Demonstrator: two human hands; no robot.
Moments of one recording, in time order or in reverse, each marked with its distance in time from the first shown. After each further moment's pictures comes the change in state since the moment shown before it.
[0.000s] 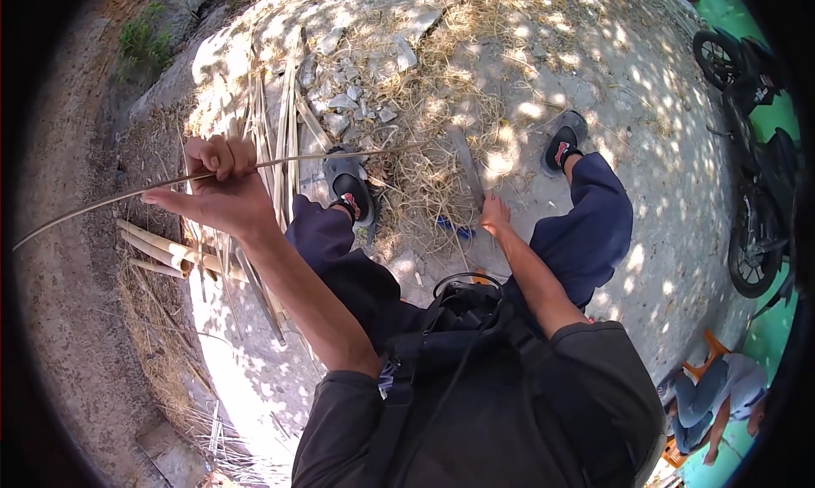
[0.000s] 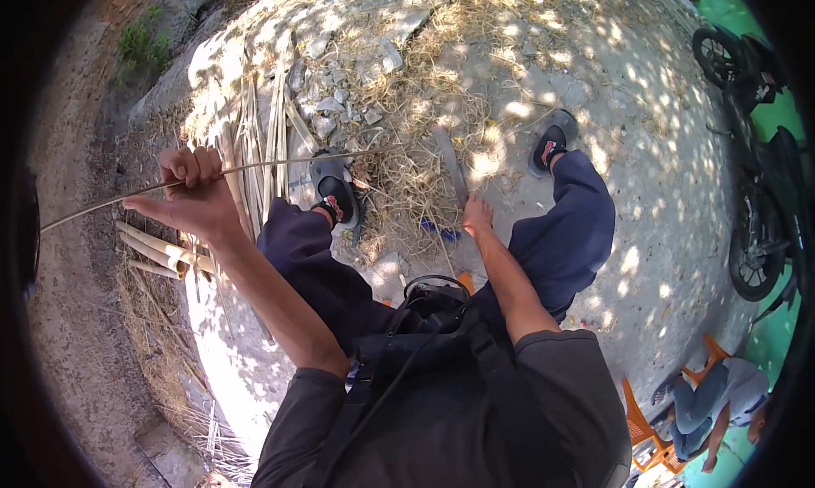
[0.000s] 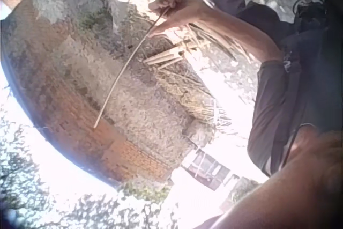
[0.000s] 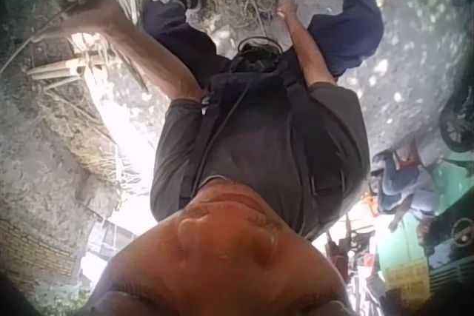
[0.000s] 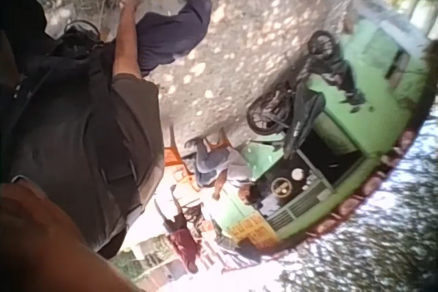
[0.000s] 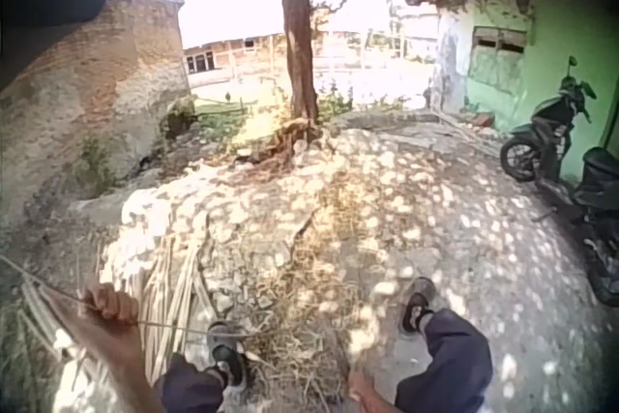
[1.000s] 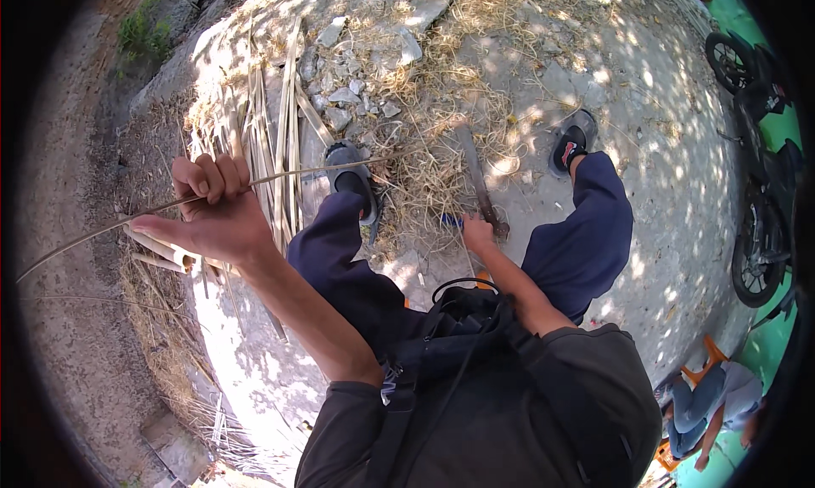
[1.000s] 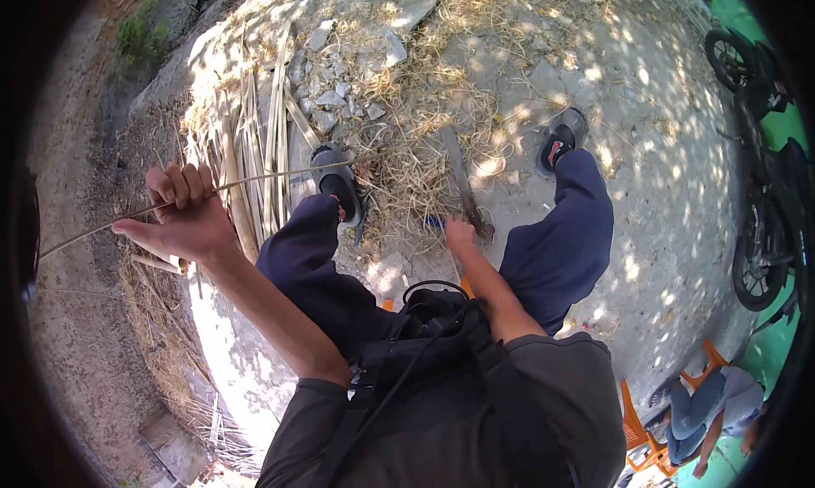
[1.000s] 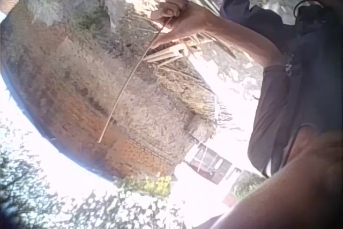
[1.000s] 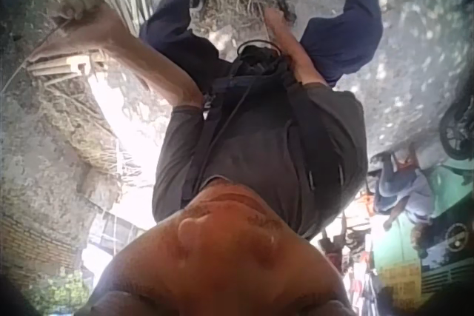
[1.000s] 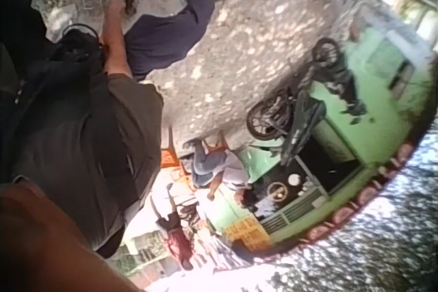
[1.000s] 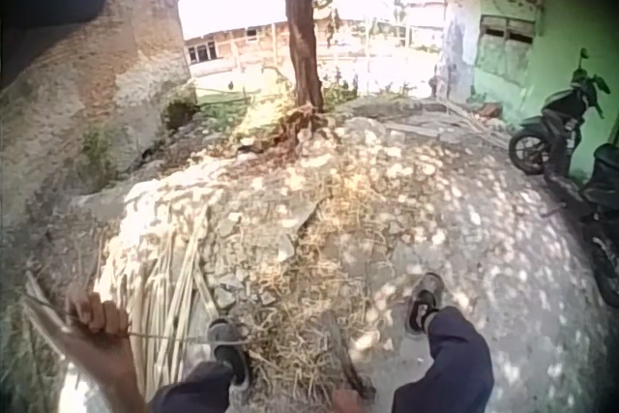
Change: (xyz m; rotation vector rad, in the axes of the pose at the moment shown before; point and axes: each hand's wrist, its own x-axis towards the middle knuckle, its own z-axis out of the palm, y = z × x) left_hand 0.001 -0.002 0.007 -0.052 0.031 -0.027; right_hand -0.017 -0.032 0.073 -0.107 -0.037 -0.238
